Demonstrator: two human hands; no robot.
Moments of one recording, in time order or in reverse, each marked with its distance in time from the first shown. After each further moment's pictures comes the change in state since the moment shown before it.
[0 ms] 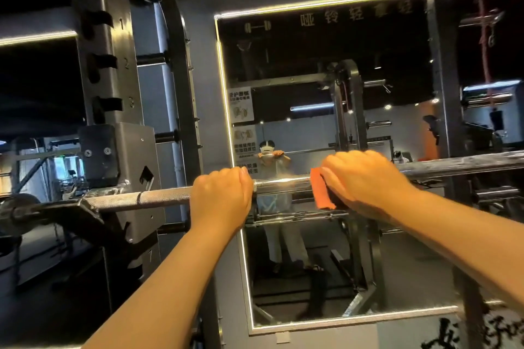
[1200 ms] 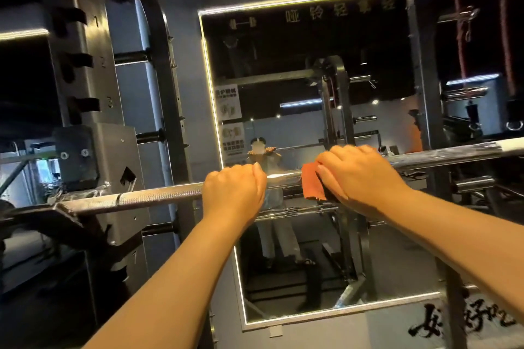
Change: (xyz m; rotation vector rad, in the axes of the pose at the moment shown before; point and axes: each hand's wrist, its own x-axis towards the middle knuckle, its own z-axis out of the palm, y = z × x) left_hand 0.006 0.049 -0.021 0.089 -0.070 0.191; right_hand -0.022 0.015 0.003 -0.028 0.028 0.102
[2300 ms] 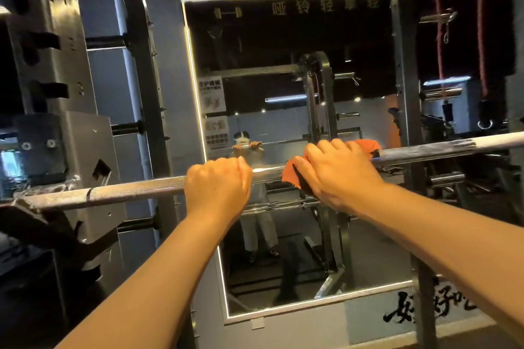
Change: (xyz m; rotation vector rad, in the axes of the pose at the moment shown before) left_hand 0.002 0.005 0.017 -0.220 0.141 -0.164; right_hand 0.005 -0.014 -0.009 -0.009 -0.195 0.121
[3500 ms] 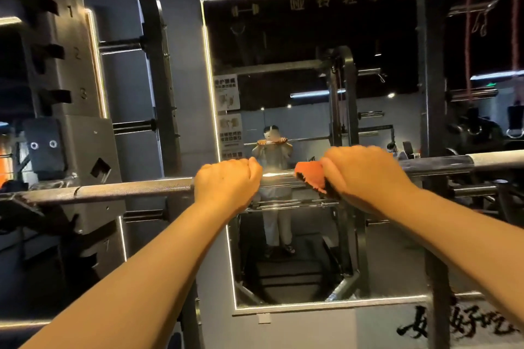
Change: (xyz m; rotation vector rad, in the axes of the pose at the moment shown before) left_hand 0.030 0.078 -0.019 0.000 -0.357 -0.181; right_hand -0.001 0.100 0.019 0.019 0.183 -0.212
